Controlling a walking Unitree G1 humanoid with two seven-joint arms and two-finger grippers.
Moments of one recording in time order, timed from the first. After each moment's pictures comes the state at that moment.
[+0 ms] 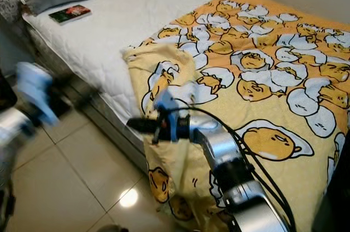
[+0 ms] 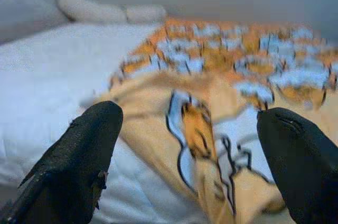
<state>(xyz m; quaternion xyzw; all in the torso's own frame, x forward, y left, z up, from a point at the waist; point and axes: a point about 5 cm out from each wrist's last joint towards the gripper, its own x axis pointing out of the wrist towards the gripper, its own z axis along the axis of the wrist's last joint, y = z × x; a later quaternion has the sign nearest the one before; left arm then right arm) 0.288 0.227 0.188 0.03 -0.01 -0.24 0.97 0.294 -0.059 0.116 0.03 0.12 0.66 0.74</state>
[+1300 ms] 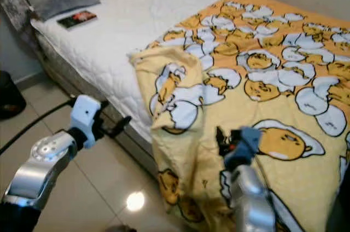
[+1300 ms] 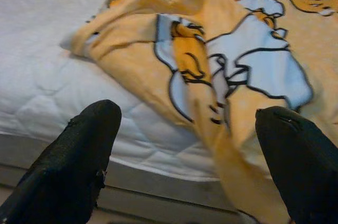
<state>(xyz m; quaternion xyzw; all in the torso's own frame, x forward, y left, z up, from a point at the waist) 0.282 0.167 0.112 0.11 0.10 -0.24 0.96 0.244 -0.175 0.049 0.14 0.12 0.00 0.98</state>
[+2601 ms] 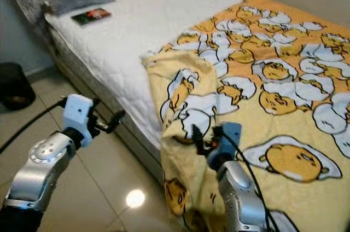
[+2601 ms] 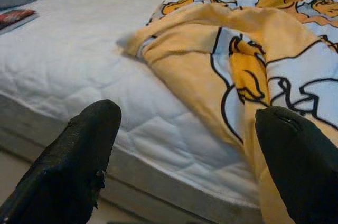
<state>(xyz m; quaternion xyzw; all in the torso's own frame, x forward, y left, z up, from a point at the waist) 0.282 0.172 0.114 0.08 0.08 -0.19 0.98 0.250 -0.149 0.057 0.16 0.15 0.09 0.97</state>
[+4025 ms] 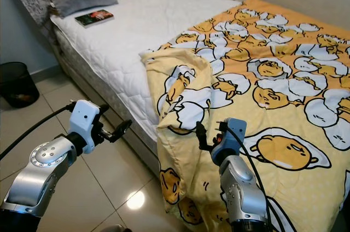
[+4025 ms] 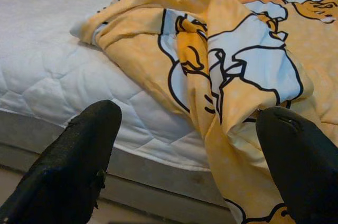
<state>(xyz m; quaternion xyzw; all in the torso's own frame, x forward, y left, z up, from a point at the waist) 0.273 0.165 0.107 0.09 0.11 -0.25 0.96 0.263 -0.160 0.051 0.16 0.17 0.03 0.97</state>
